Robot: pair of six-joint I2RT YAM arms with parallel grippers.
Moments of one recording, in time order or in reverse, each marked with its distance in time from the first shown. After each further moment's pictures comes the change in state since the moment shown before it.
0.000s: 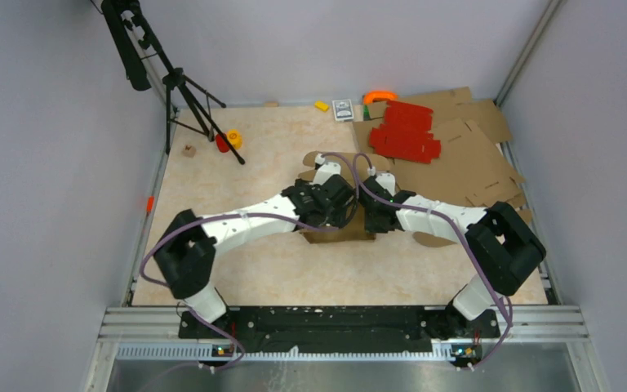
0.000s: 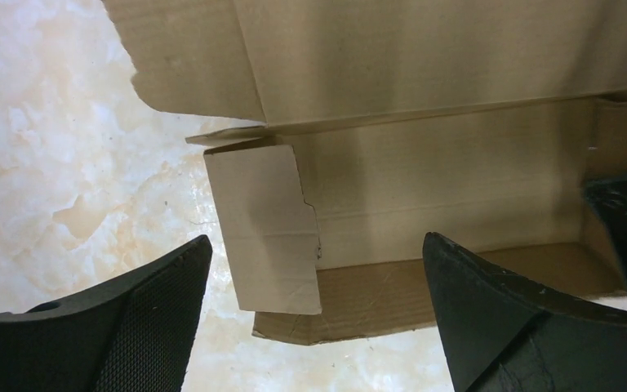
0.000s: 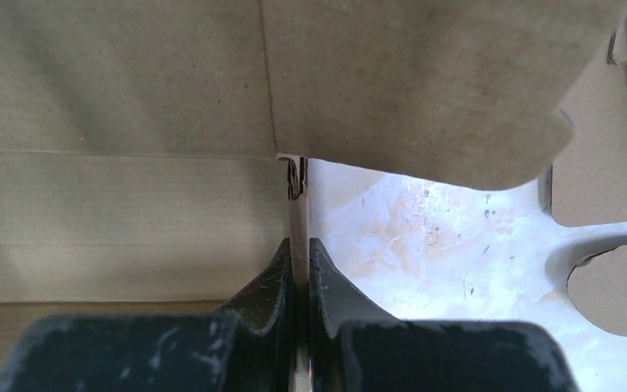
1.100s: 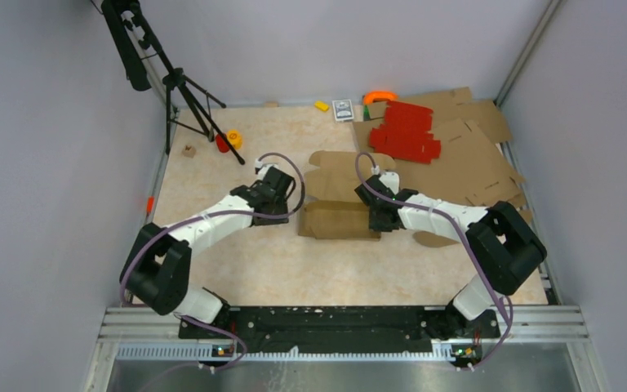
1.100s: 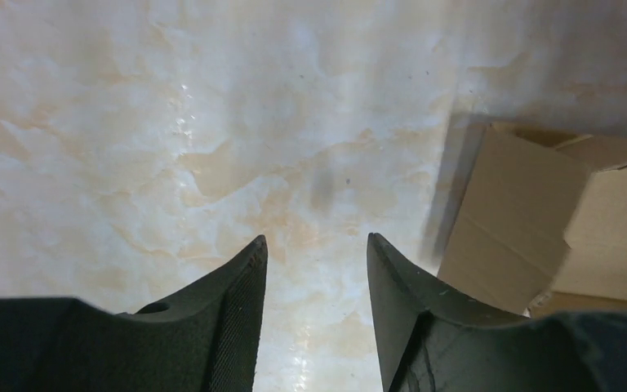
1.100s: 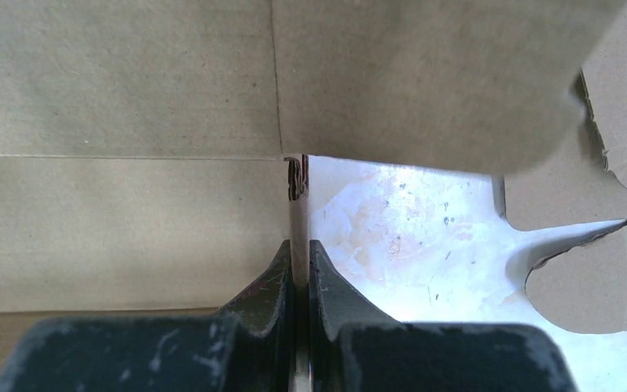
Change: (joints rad) left arm 0.301 -0.099 -0.223 -0.021 0.110 0.004; right arm -0.021 0.002 0.000 -0.022 0.032 -0.016
